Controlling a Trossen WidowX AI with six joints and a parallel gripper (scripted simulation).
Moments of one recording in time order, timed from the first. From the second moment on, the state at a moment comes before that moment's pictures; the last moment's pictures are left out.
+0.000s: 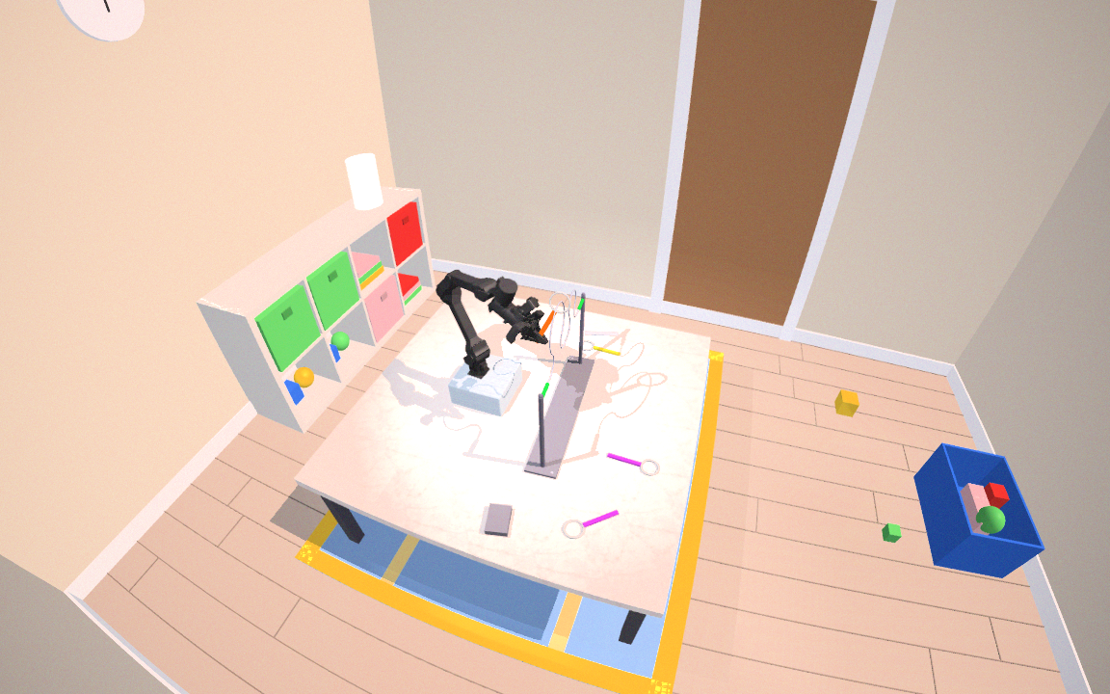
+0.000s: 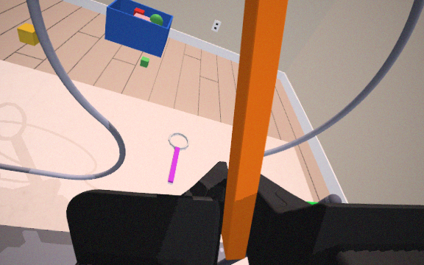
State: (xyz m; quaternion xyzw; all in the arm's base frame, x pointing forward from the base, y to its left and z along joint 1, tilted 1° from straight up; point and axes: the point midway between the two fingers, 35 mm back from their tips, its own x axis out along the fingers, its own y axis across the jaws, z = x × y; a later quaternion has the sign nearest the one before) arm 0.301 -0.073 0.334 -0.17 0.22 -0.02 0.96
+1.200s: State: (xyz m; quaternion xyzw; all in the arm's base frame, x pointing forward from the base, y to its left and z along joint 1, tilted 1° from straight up) arm 0.304 -0.088 0.342 -0.38 0.17 -0.07 0.91
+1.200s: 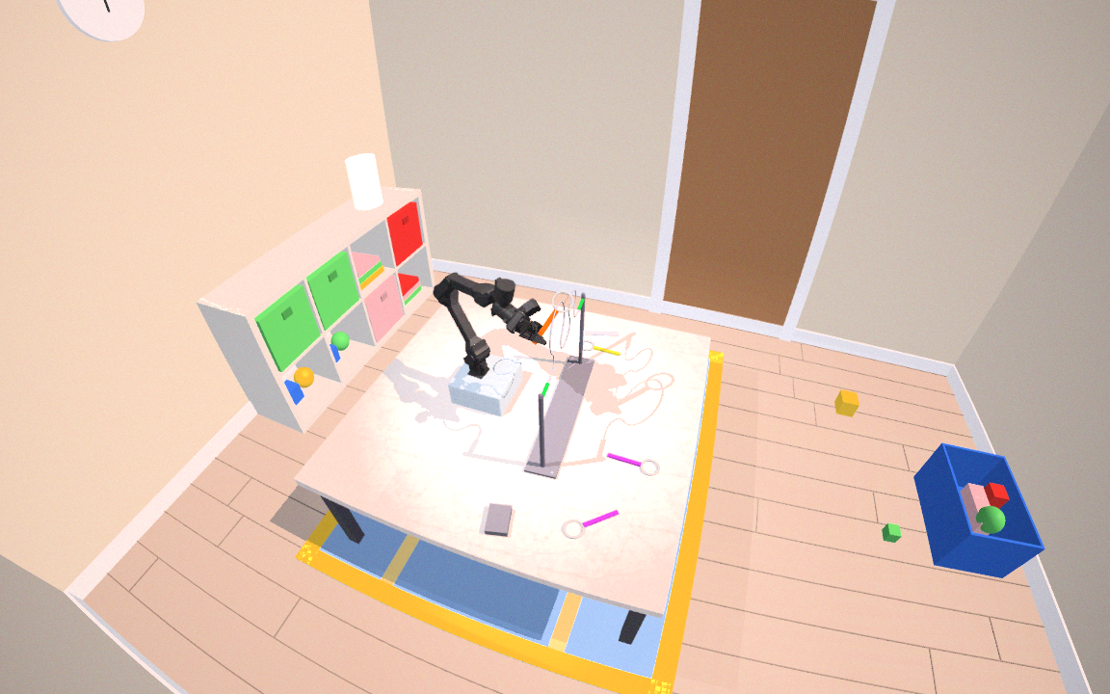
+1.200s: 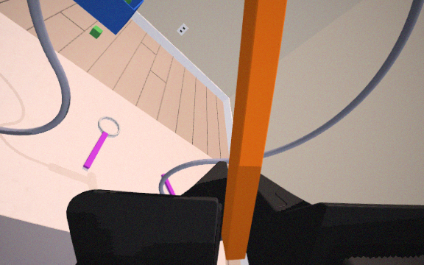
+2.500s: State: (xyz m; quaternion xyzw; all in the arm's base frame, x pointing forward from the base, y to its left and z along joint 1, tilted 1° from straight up) arm 0.304 -0.097 0.358 -0.58 0.11 -0.13 0.80
